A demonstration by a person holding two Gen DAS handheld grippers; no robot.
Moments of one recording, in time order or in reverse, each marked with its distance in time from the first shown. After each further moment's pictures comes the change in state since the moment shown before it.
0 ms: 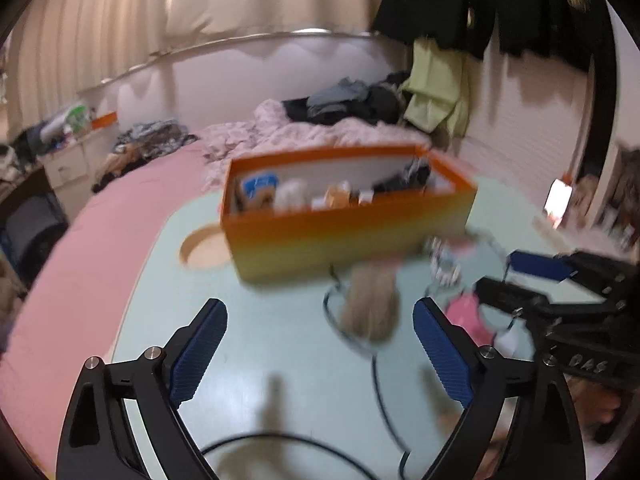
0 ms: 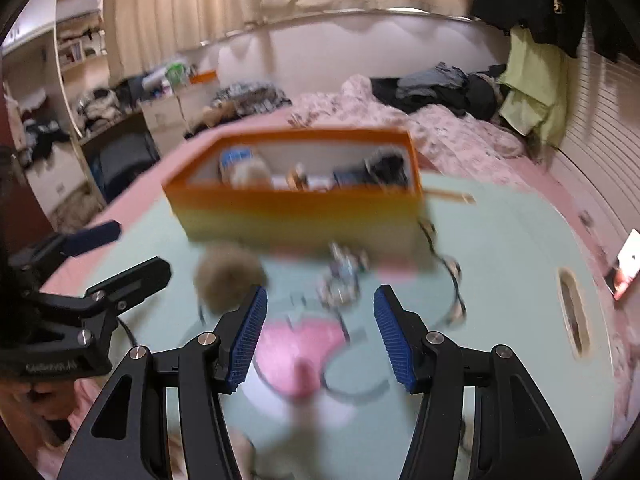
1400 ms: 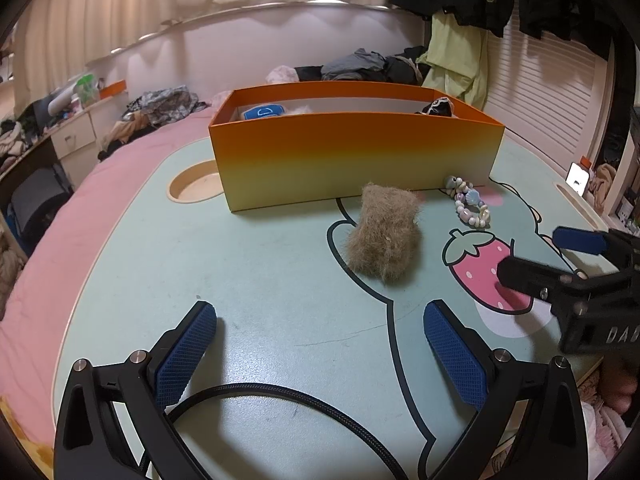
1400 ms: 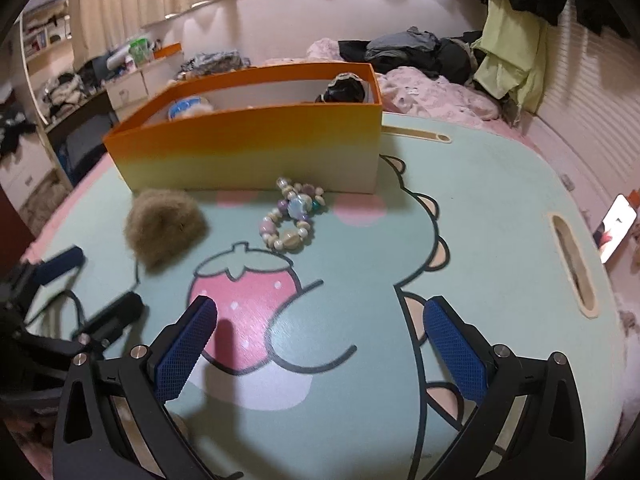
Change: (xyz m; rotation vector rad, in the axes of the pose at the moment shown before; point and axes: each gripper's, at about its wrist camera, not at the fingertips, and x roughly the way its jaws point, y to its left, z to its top) left arm 0.032 -0.004 -0.029 -0.060 0.075 0.007; right arm 0.036 -0.023 -0.013 0.048 0.096 -0.060
